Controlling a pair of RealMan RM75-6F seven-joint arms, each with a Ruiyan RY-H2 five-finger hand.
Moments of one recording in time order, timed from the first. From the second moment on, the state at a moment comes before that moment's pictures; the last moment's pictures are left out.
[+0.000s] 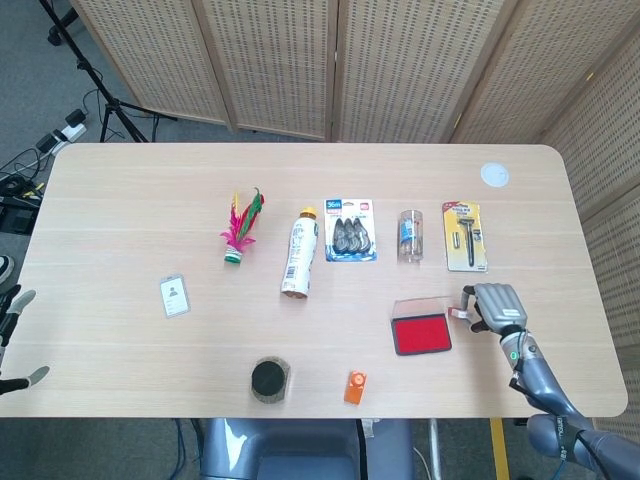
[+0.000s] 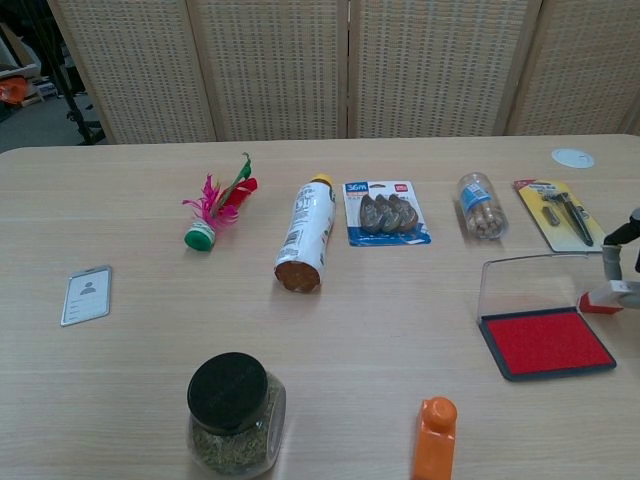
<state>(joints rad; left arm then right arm) -0.04 -1.00 0.02 -1.64 1.50 1.44 -0.11 0.52 -1.42 0.09 -1.27 -1.10 0.85 -0.09</state>
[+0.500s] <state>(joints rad) -0.05 -0.99 0.02 -1.64 1.50 1.44 -0.11 0.52 -1.41 0.11 -1.30 -1.11 0.88 -0.11</state>
